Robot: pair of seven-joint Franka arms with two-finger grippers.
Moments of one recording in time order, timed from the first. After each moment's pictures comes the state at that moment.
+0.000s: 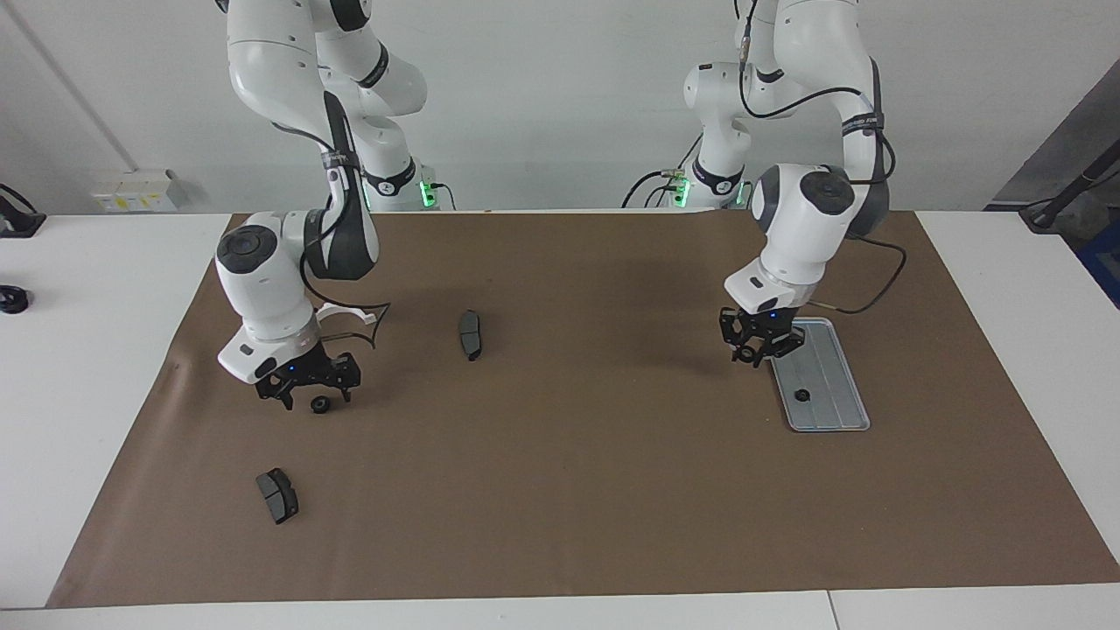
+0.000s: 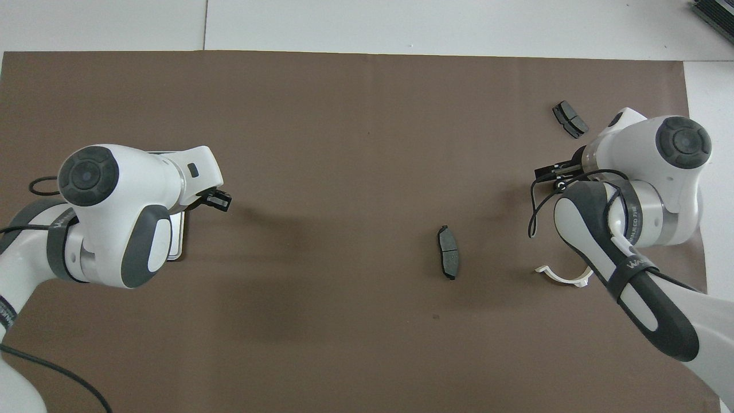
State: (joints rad) left arm -0.25 0.13 -0.03 -2.10 -0.02 2.38 0.19; right arm 0.00 0.29 0.00 -1.94 -0.08 2.35 -0.11
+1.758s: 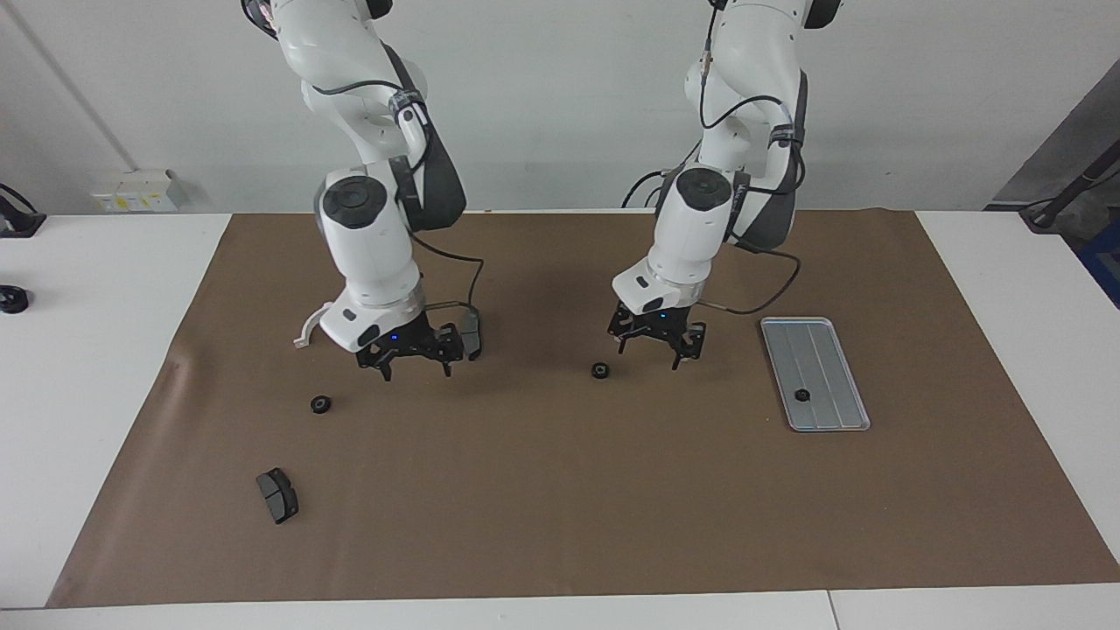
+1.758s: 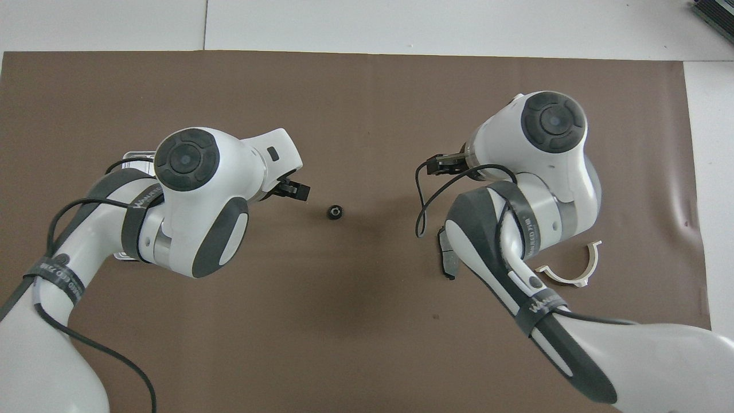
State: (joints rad) left arm -0.41 0.20 0.00 -1.90 -0.02 2.26 -0.06; right arm 0.24 0.33 0.15 -1.74 -0.06 2.19 0.36
